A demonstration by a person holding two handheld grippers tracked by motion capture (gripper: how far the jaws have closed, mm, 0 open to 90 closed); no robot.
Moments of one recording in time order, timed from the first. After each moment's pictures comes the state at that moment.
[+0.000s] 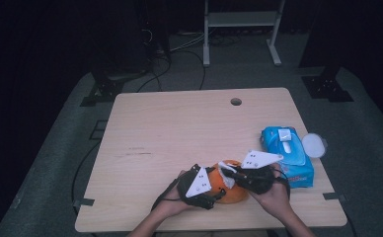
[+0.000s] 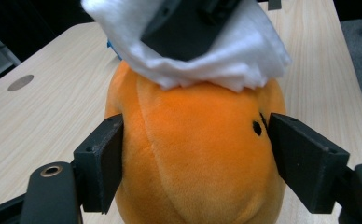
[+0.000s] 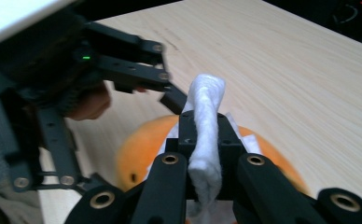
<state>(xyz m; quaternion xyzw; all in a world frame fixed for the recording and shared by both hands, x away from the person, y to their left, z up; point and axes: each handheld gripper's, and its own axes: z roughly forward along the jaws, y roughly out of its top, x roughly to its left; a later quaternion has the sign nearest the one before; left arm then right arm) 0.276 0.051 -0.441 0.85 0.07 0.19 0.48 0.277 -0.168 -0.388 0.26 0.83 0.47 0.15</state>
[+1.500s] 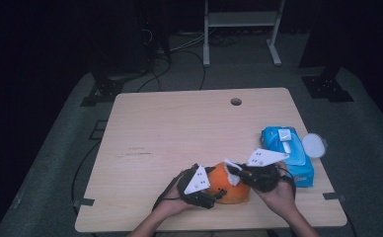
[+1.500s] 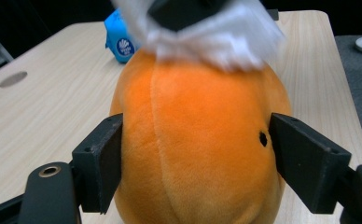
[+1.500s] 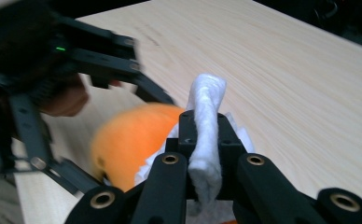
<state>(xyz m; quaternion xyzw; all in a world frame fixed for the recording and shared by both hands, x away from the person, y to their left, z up) 0.282 0.054 -0.444 0.84 0.10 0.16 0.51 0.280 -0.183 -0.388 0.28 0.82 0.47 0.16</state>
